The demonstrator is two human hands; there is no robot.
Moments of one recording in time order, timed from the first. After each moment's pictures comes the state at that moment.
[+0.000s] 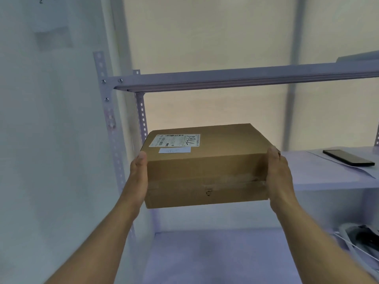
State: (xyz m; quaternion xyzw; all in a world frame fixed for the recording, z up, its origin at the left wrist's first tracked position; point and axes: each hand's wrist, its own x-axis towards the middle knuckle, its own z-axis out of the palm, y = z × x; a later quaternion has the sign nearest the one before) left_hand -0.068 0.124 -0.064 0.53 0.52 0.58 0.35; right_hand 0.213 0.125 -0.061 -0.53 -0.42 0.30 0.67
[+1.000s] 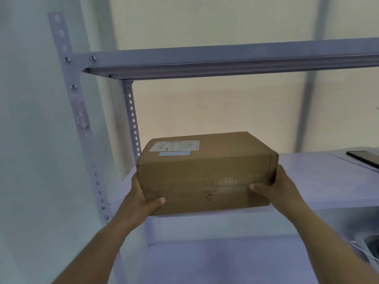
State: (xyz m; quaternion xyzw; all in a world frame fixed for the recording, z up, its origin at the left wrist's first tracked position) left_hand -0.095 0.240 -0.111 0.63 0.59 0.43 0.26; right_hand 0.223 0.247 -0.103 -0.63 -0.57 0.23 0.47
